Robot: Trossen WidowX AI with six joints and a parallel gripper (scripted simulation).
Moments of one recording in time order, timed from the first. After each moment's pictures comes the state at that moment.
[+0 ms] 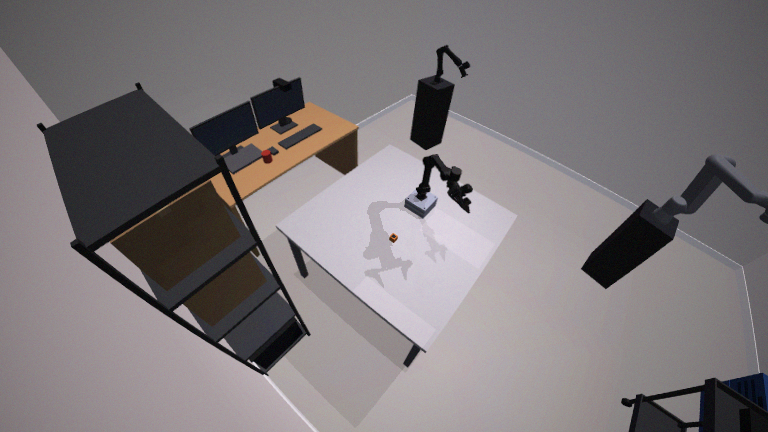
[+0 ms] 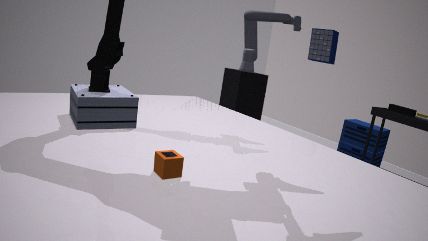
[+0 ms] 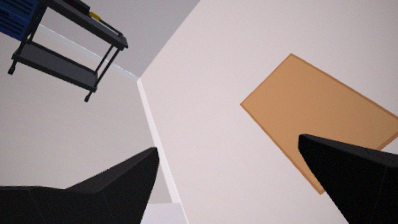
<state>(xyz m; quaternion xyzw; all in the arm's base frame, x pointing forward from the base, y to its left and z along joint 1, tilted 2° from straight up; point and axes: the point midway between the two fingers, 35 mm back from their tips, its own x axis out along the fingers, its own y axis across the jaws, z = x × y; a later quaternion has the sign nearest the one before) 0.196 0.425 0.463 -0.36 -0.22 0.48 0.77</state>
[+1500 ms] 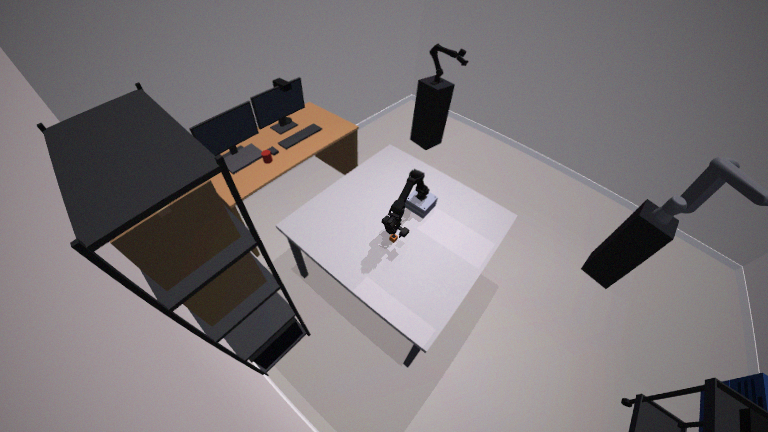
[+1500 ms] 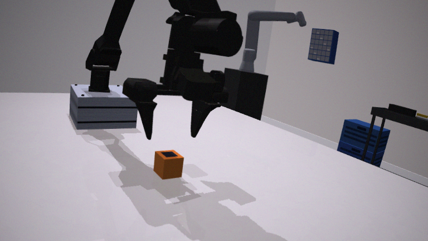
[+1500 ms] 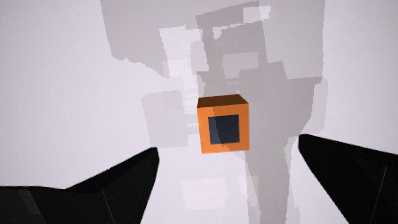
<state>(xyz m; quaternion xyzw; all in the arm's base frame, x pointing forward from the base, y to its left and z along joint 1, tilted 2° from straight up) 0.375 0.121 0.042 -0.07 0.68 0.07 0.73</state>
